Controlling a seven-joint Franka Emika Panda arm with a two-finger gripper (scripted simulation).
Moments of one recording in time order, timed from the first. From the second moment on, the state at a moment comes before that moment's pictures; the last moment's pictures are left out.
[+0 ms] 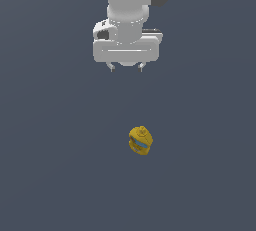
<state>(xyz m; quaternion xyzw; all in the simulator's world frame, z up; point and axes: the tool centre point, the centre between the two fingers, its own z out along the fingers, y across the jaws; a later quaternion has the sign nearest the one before) -0.072 -0.005 0.325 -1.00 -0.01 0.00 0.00</state>
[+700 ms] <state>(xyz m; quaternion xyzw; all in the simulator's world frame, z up) -0.074 -0.004 0.320 -1.00 -0.04 0.00 -0.01</state>
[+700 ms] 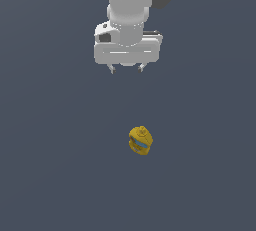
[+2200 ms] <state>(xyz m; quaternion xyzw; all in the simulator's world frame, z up) 0.024 0.025 0.276 -0.96 -0.28 0.00 -0.01</state>
